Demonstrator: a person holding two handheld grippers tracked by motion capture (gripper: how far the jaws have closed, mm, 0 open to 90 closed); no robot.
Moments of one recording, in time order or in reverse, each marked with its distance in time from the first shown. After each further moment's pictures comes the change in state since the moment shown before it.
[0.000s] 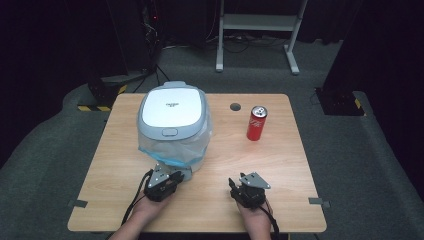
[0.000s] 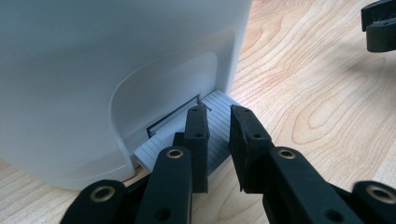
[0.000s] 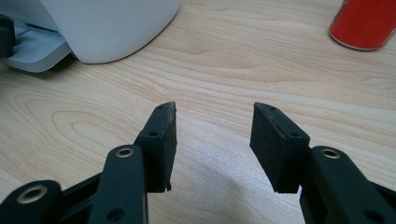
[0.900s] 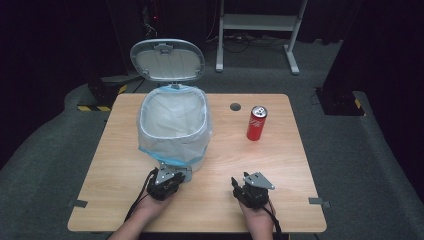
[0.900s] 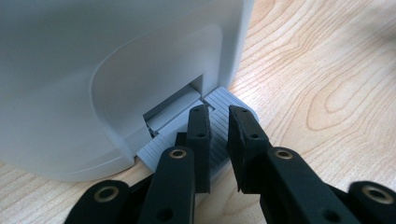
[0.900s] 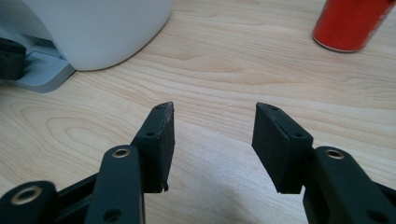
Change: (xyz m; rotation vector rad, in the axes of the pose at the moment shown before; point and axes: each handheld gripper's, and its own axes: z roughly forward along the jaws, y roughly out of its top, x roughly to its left) left arm -0.003 0.004 0.010 0.109 0.034 0.027; right arm -0.007 0.001 -0.007 -0.016 -0.017 0.024
